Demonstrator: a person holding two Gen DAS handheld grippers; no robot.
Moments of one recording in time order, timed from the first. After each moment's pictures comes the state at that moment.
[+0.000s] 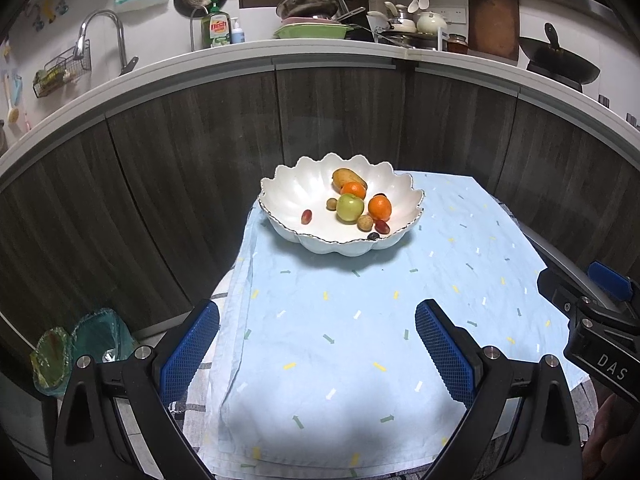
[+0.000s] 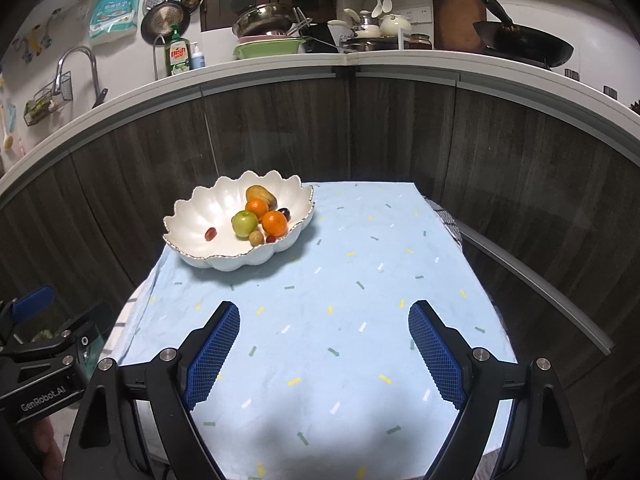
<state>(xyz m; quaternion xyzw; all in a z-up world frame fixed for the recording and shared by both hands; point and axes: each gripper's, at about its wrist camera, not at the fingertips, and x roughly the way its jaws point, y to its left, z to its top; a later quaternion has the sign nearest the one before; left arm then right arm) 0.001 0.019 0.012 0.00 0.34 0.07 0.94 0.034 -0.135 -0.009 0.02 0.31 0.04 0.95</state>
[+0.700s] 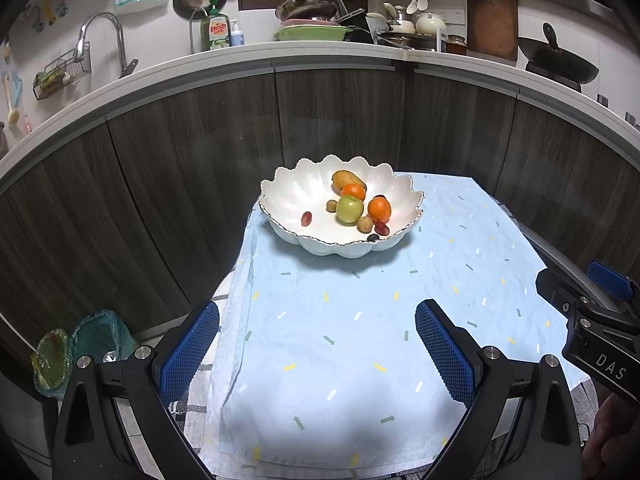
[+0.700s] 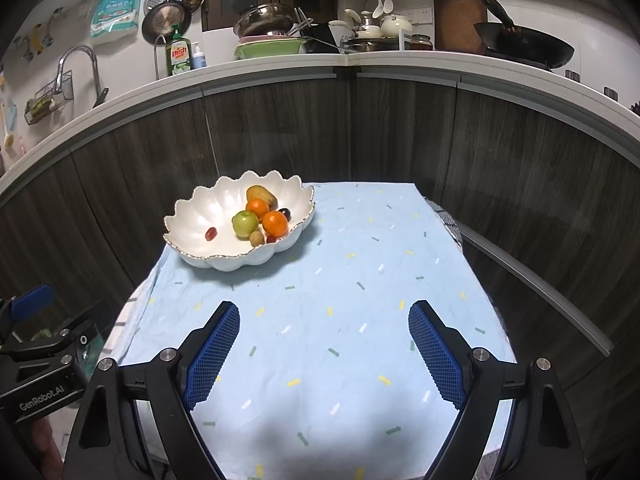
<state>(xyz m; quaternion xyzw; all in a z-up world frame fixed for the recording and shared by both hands) 0.000 0.019 0.014 0.00 0.34 0.07 0.94 0.032 -0.134 -0.008 0.02 0.31 0.04 0.95</state>
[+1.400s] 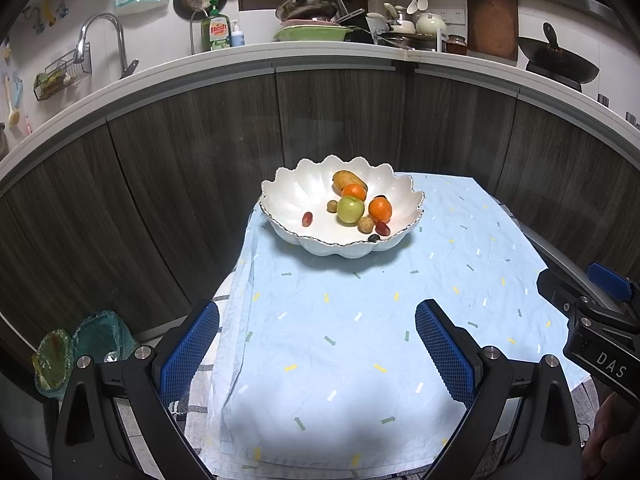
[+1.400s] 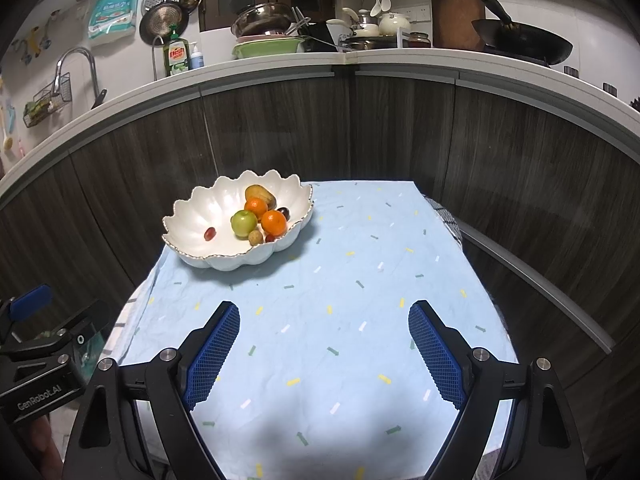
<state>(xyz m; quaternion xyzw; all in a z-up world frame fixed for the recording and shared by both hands) 0.000 0.021 0.015 0.00 0.34 0.07 0.94 0.034 -0.134 -0.011 0.02 0.31 0.04 0.95</state>
